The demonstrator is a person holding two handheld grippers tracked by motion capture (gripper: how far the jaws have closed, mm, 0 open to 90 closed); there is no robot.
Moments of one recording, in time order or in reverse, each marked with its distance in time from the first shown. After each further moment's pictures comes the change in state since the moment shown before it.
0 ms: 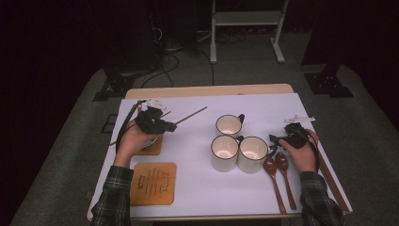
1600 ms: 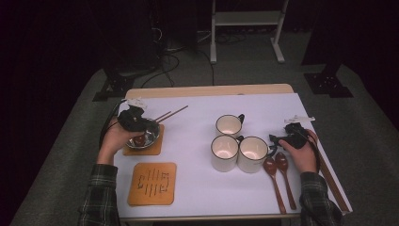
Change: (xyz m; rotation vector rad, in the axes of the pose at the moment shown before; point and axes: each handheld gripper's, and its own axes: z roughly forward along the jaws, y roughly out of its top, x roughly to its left) left arm 0.049 -0.039 -0.018 0.022 0.029 -0.039; right arm 0.000 0.000 0.000 0.003 0.002 0.000
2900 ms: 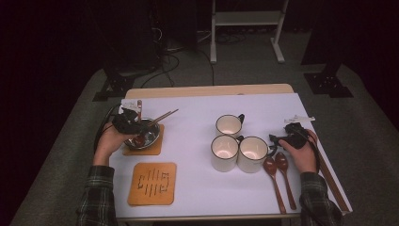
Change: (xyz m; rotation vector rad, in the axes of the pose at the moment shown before) left arm 0.024 -0.029 0.005 0.056 0.050 -0.061; right arm 0.000 0.000 0.000 0.000 0.000 0.000
